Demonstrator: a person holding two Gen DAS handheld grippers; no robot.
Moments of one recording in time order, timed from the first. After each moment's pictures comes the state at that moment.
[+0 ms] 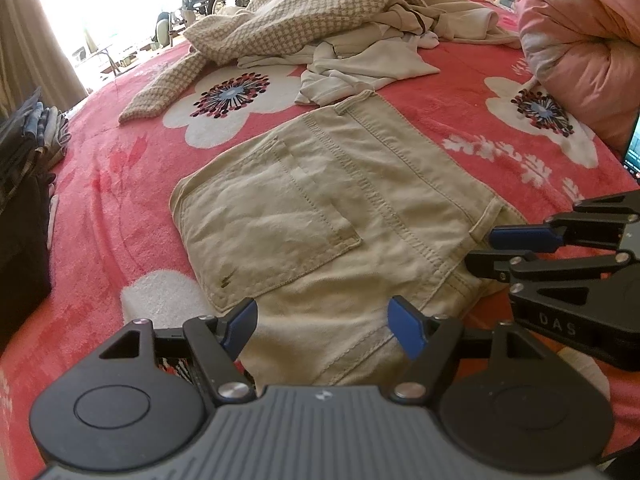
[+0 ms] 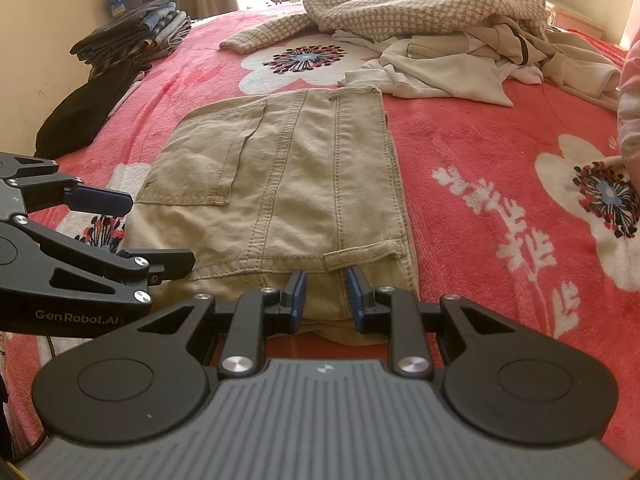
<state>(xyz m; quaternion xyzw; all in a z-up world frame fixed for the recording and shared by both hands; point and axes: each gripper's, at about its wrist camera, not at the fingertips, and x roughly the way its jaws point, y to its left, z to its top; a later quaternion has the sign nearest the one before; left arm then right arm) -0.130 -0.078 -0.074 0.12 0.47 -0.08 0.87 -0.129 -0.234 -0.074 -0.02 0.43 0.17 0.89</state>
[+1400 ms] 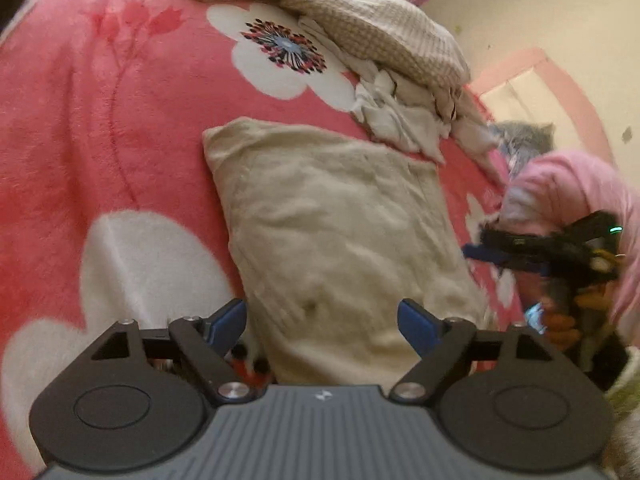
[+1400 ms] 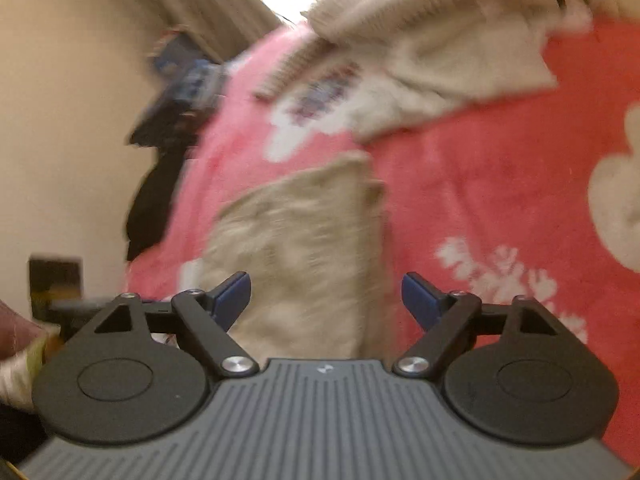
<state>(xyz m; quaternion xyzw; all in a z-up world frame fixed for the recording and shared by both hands) -0.058 0.072 -0.127 -0.26 0.49 -0.19 0.81 0.024 -0.323 -0.083 0.20 0.50 0.28 0.79</state>
